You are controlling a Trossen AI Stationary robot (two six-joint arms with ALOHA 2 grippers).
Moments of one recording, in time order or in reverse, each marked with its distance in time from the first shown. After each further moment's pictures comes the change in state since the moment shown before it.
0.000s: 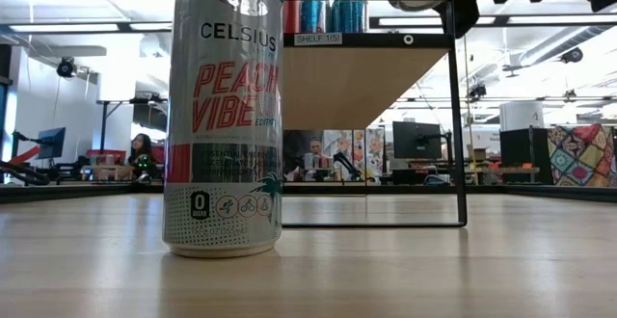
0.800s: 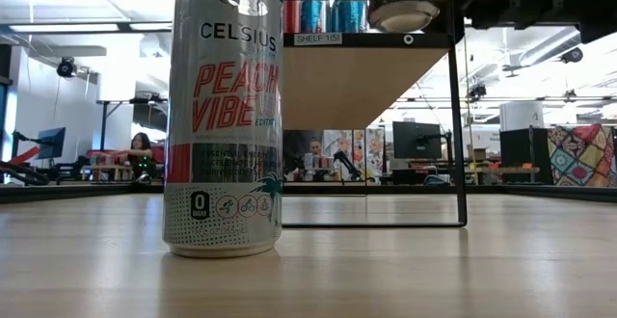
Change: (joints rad) left arm 0.028 0.003 0.000 0.000 -0.001 -0.016; right arm -0.002 0.223 -0.067 0.355 0.010 -0.184
